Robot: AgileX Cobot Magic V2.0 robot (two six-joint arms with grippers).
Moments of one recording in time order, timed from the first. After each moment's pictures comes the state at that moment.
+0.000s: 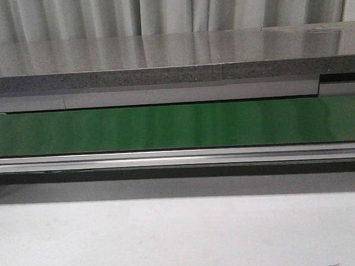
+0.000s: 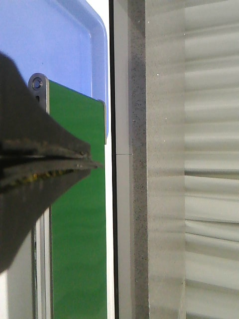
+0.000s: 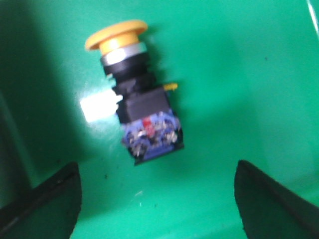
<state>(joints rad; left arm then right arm) -0.11 -0.01 0.00 -0.04 0.07 0.04 -0.59 1.75 -1.14 0.10 0.70 -0.17</state>
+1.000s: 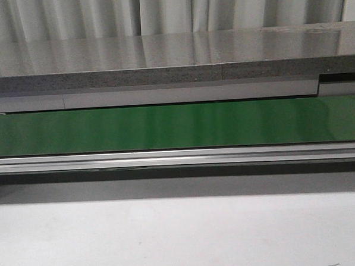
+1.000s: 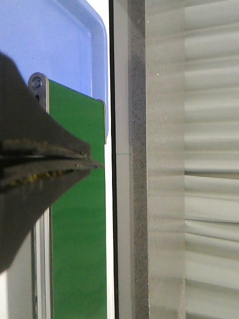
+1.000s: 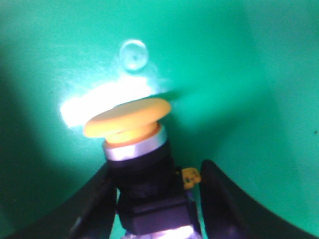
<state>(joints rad) -0.11 -0.01 0.00 -0.04 0.07 0.04 -0.58 1.96 -1.31 0.17 0.73 -0.18</state>
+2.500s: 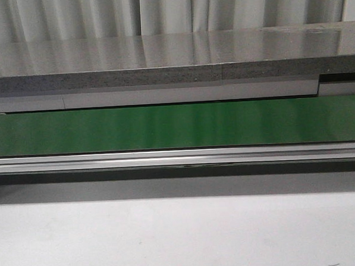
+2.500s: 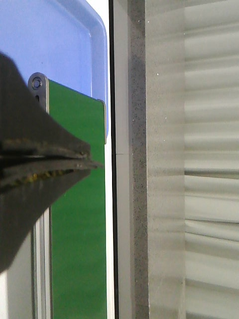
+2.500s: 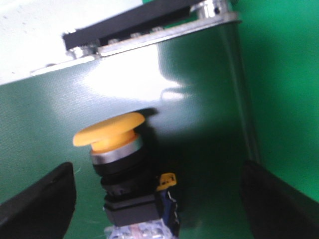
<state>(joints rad) -0.11 -0.01 0.00 -0.04 0.07 0.04 -0.31 1.74 -1.32 0.23 0.90 -0.05</state>
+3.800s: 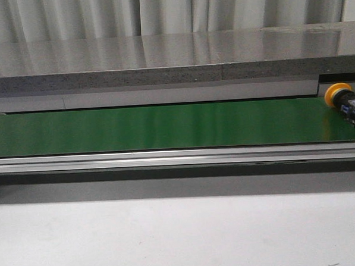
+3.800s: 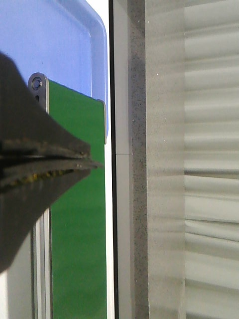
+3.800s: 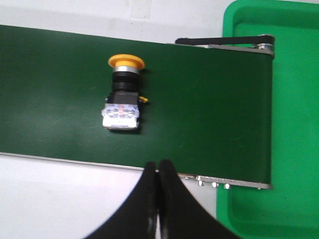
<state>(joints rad) -0.11 -0.01 0.00 -0.04 0.07 0.04 -0.08 1.08 -0.93 0.08 0.76 -0.10</state>
